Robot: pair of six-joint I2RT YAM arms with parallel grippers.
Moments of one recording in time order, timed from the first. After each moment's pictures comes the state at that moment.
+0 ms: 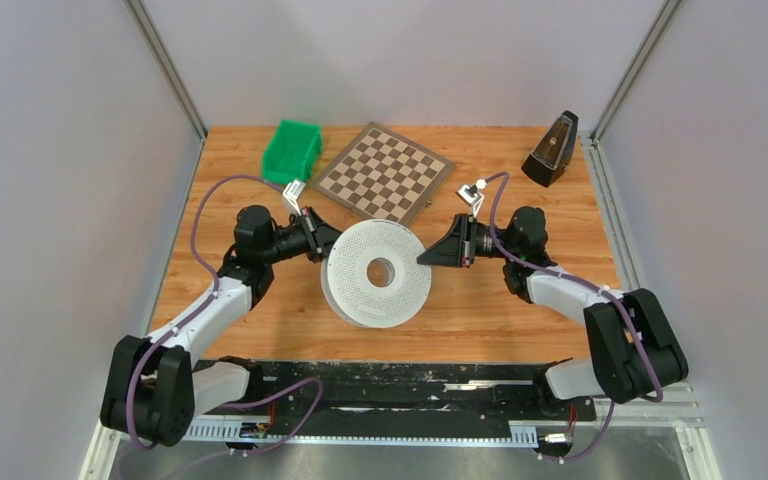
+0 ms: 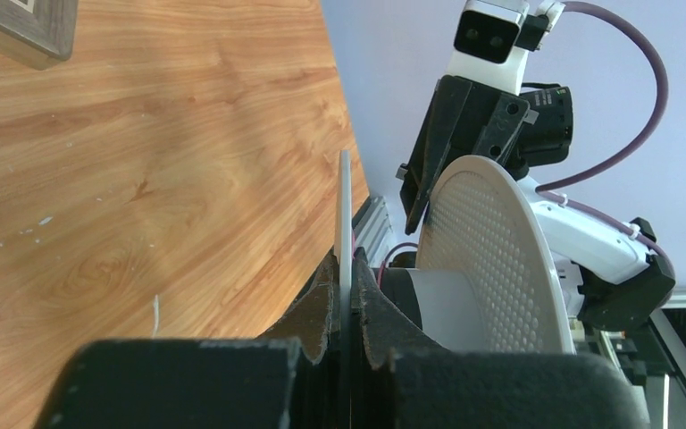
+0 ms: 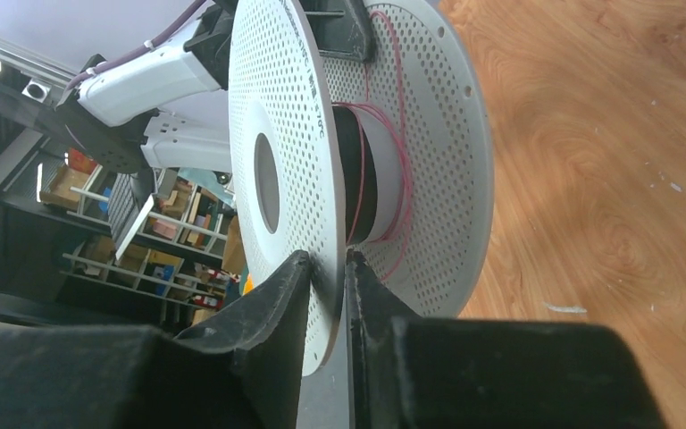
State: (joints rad) left arm -0.25 1.14 0.56 0.38 0.82 -1.04; right arm 0.33 1.38 0.57 0.90 -1.15 1.07
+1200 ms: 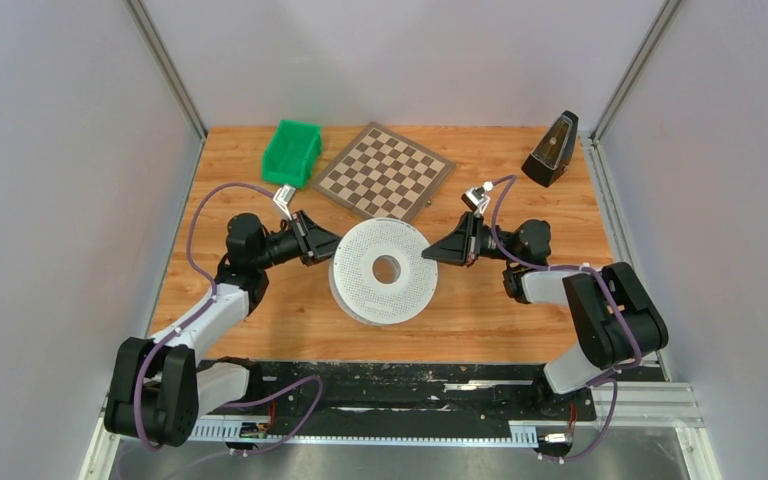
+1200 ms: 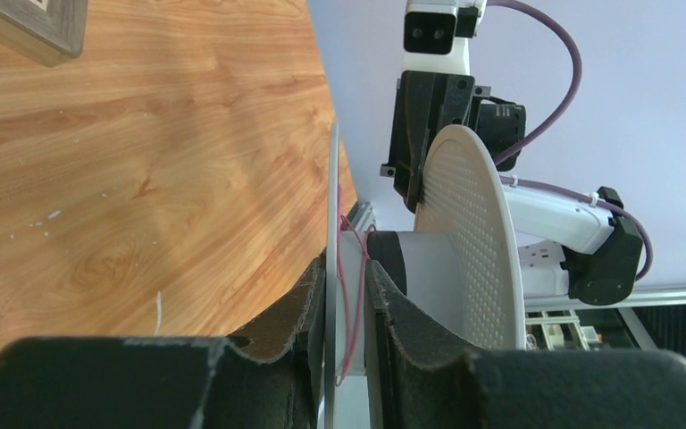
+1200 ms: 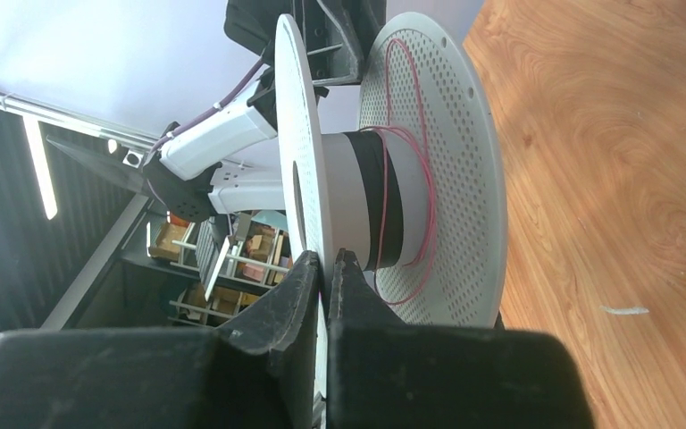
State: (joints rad) left arm -0.18 1.14 0.49 0.52 0.88 -1.10; right arm 0.28 1.56 0.51 1.35 -1.12 1.49
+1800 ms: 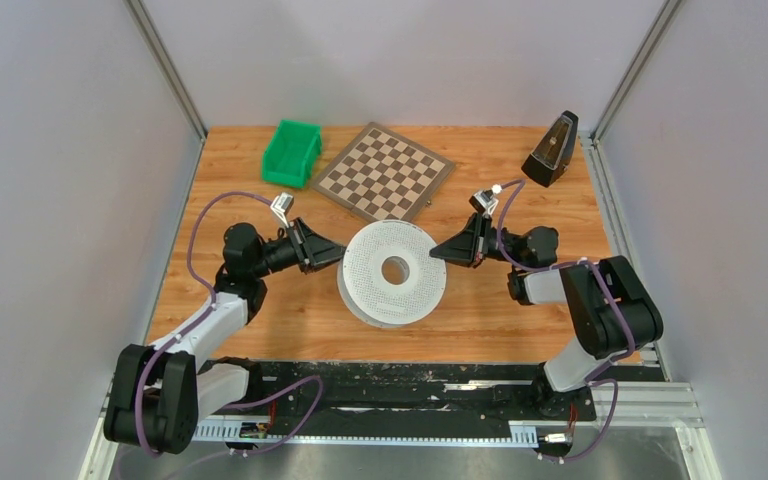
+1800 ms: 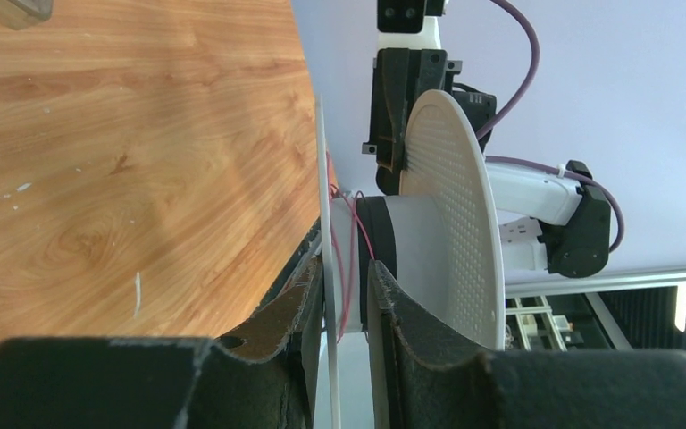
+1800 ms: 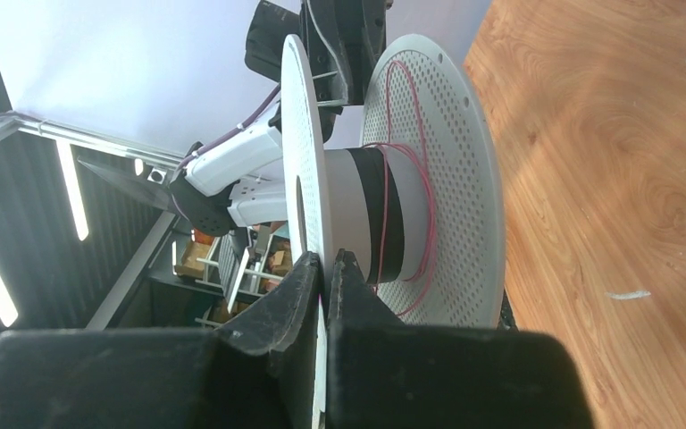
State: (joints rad) left arm -0.17 1.10 0.41 0.60 0.92 -1.17; right arm 0.22 1.61 0.47 1.51 -1.14 1.62
